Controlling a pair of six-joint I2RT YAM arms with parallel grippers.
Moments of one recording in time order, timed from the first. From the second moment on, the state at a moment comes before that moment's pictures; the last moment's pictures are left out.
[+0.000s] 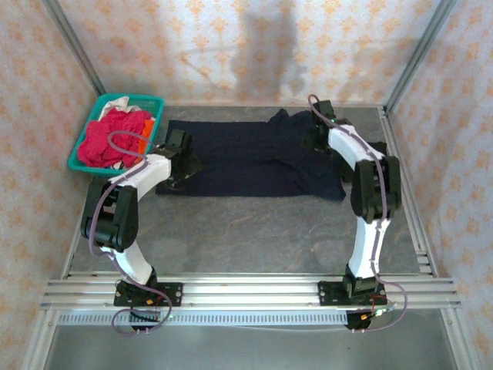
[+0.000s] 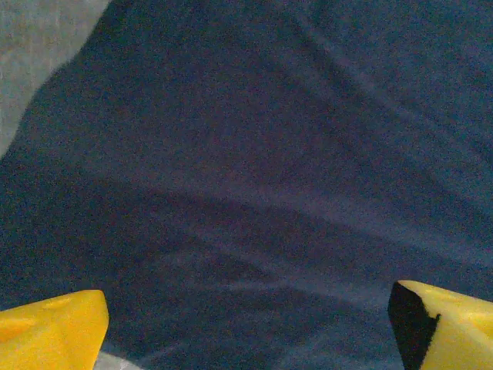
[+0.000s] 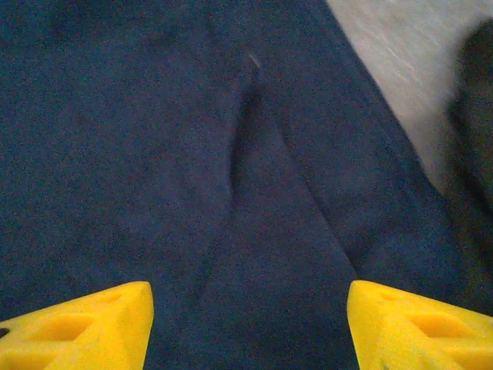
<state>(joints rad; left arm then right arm) -0.17 1.72 1.14 -0.58 -0.17 -0.81 0.17 1.96 1.56 -0.67 0.14 0.38</state>
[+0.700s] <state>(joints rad) -0.15 1.75 1.01 -0.48 -0.16 -0.86 0.03 1.70 0.99 -0.53 0.03 0.48</state>
